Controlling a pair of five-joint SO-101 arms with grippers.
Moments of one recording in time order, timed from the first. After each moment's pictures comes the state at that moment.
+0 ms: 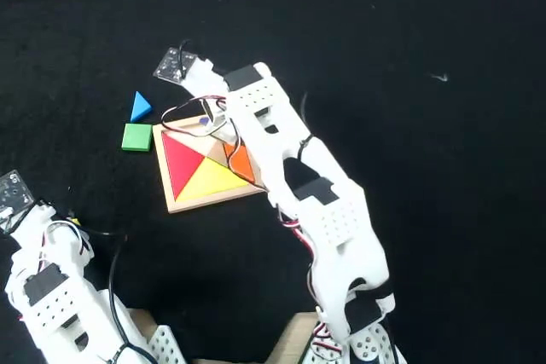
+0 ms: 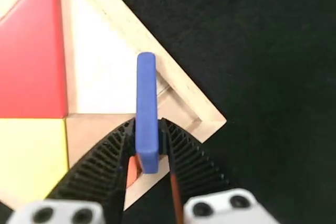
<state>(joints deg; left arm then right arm) -46.2 -70.2 90.7 40.5 -5.8 -28.5 41.9 -26.9 68.1 36.5</state>
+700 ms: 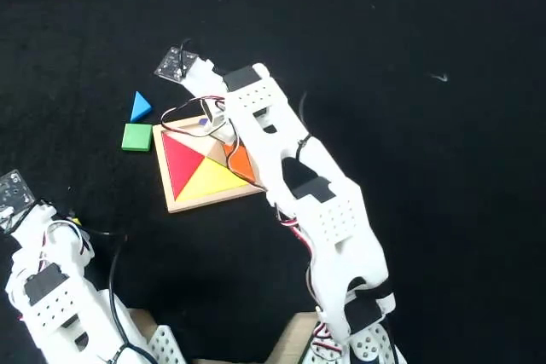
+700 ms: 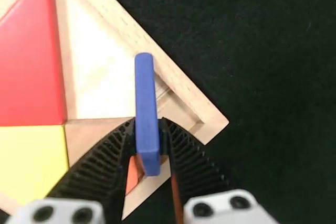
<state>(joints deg) -46.0 -70.2 90.7 40.5 -5.8 -28.5 44.2 -28.7 68.4 34.0</state>
